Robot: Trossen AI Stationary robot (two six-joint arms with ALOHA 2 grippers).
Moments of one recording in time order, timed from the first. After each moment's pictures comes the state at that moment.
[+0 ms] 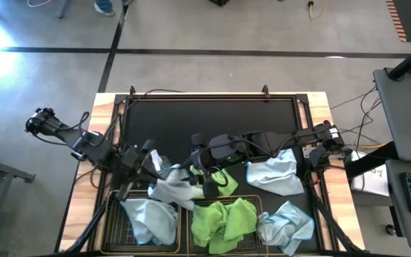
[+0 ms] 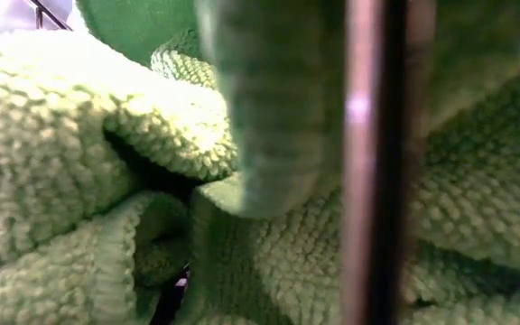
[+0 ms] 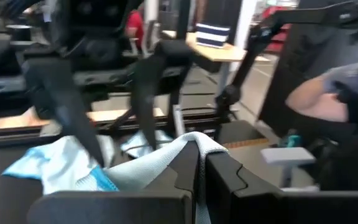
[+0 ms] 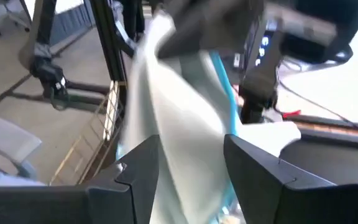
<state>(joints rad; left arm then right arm) -0.49 0.93 1.01 -0.17 -0.10 -0.15 0.20 1.86 1.94 -0.45 -0.05 0.00</state>
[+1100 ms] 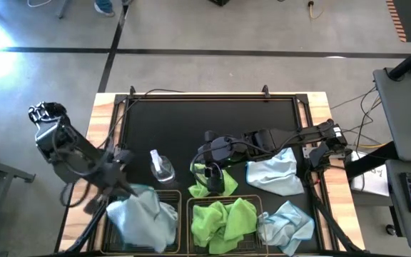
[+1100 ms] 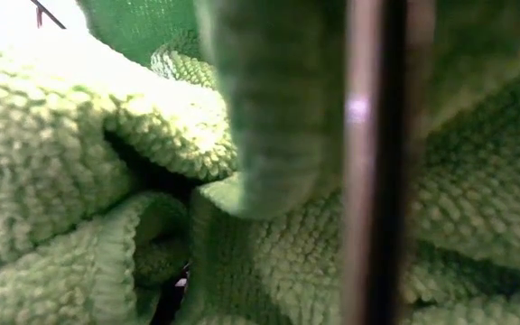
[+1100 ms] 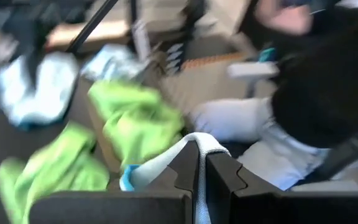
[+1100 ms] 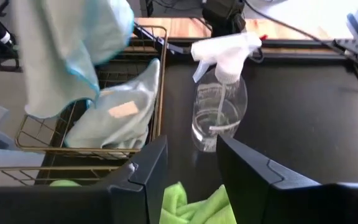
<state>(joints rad) -0.79 1.09 1.51 -0.93 -0.21 -0.33 0.20 1.83 1.94 -0.73 0.08 0.12</state>
